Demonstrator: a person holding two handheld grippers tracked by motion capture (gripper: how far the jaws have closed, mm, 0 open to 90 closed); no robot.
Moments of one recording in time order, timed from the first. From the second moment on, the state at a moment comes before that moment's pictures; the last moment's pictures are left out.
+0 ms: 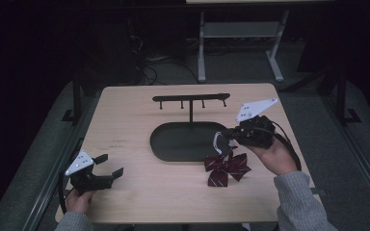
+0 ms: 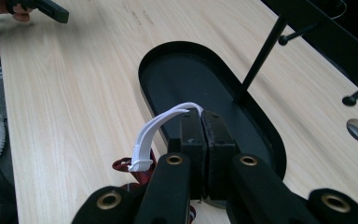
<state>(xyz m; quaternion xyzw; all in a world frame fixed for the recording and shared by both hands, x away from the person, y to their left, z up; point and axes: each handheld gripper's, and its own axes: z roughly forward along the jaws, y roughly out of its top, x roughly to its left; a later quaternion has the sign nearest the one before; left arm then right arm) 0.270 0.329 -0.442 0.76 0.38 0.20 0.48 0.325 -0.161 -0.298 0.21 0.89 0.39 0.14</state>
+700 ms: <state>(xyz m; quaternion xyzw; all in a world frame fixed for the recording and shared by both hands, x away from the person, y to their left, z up) 0.269 0.330 -0.442 0.76 0.38 0.19 0.49 0.341 -0.139 -0.280 0.19 0.89 0.38 0.14</state>
